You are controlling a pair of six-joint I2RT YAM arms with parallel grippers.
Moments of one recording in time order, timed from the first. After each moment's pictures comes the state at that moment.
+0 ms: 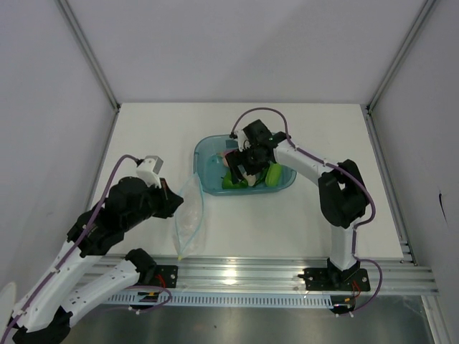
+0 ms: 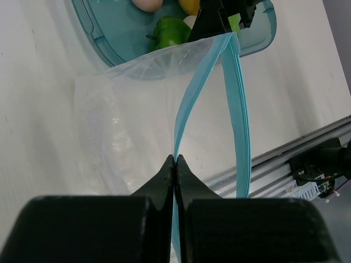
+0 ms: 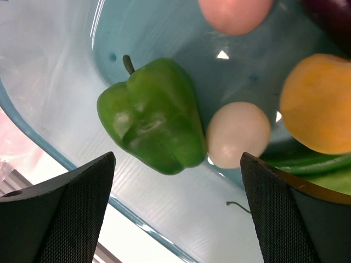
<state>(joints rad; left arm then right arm) -0.68 0.61 0.95 -0.88 -0.09 -0.53 0.62 1.95 1.55 -0.64 -0.28 0.06</state>
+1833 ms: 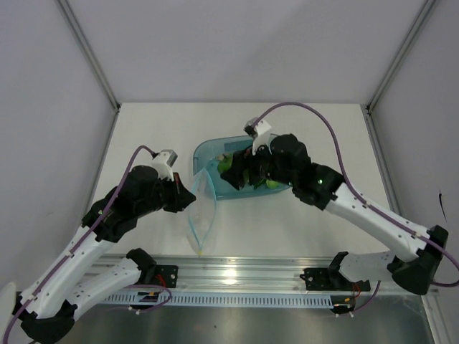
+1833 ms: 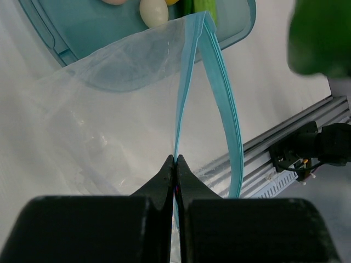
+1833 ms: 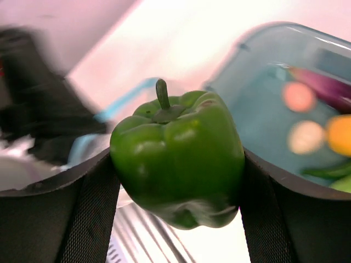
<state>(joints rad) -0.64 0.73 0.95 -0.79 0.07 -0.53 0.84 1.30 1.30 -0.36 -0.11 0.30</state>
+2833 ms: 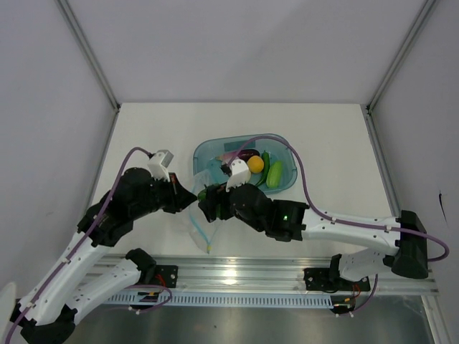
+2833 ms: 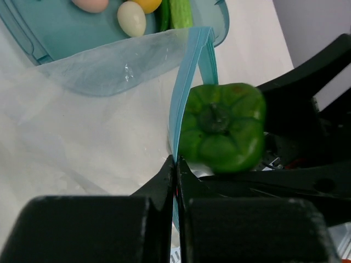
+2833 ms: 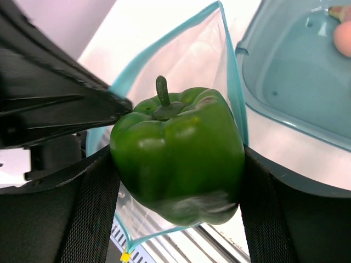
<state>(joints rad) -0.62 0.69 0.94 -0.75 0.14 -0.56 1.30 1.33 1.11 -0.15 0.43 0.58</state>
